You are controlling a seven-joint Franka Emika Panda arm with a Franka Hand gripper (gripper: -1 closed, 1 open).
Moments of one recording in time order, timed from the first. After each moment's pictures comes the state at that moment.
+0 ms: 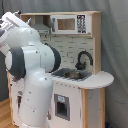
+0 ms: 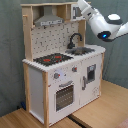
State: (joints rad) arm -1.45 0.31 2.59 -1.98 -2.36 1.49 -0.11
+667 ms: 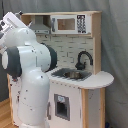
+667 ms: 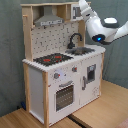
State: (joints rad) arm -1.45 0.26 2.58 -1.98 -2.35 1.38 0.12
